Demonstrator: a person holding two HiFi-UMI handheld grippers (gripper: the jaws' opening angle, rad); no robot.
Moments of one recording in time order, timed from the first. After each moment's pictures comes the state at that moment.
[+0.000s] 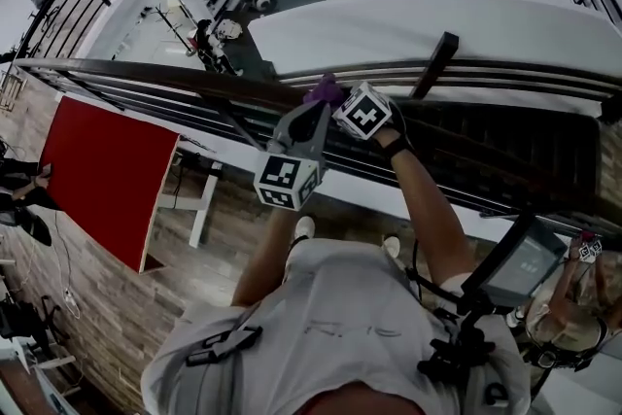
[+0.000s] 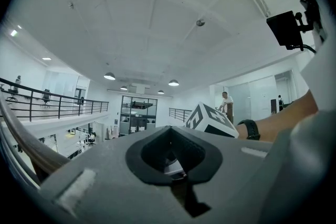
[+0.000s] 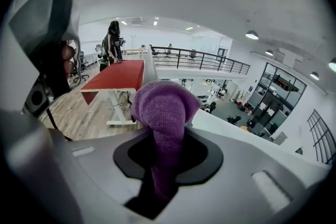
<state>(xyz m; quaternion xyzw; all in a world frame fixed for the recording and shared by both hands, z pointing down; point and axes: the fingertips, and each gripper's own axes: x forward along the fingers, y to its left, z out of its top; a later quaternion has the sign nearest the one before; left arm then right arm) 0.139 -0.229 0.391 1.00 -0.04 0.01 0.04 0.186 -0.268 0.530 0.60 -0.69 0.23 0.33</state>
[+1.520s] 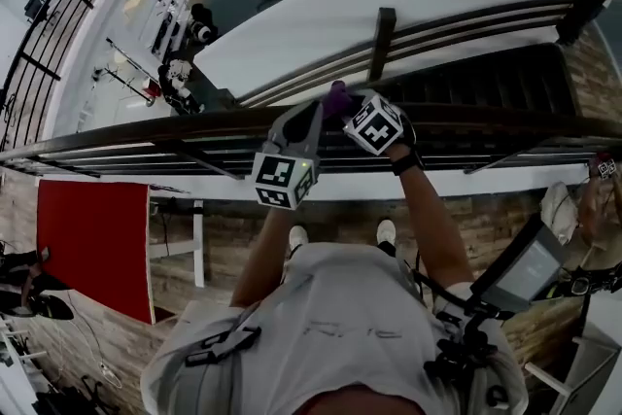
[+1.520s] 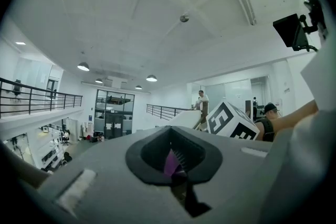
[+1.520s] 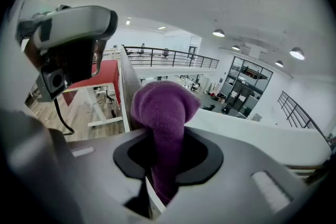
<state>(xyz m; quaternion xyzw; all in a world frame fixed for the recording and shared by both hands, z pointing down) 0.214 -0.118 0.394 0.99 0.09 0.03 0.04 0.264 -0.101 0.527 0.71 -0.58 0.25 0.30</state>
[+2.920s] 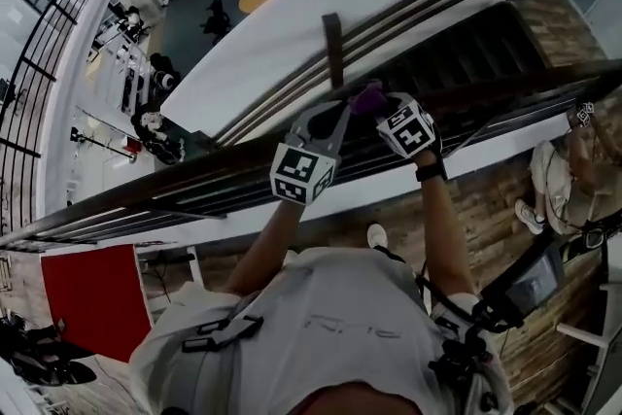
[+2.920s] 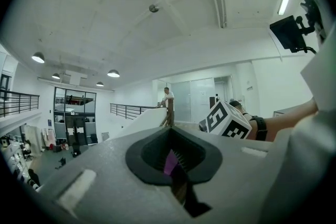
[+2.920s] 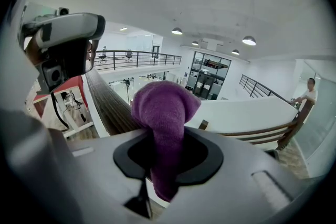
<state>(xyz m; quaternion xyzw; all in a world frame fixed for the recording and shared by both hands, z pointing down) 0.313 0.088 0.387 0.96 0.29 0.04 0.00 0.372 0.139 0.518 0.83 -0.42 0.28 0.23</state>
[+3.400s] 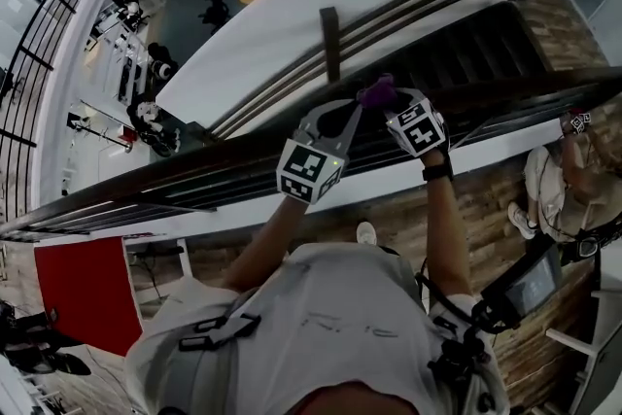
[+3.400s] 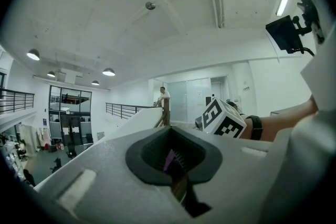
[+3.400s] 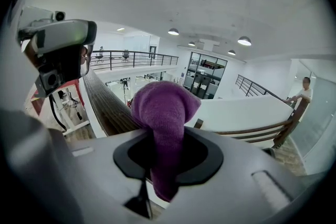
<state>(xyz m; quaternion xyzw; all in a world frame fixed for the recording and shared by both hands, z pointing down) 0.337 0.141 0.384 0.95 0.30 0.04 0.00 0.405 0.191 0.507 0.84 -0.41 0.28 0.23</state>
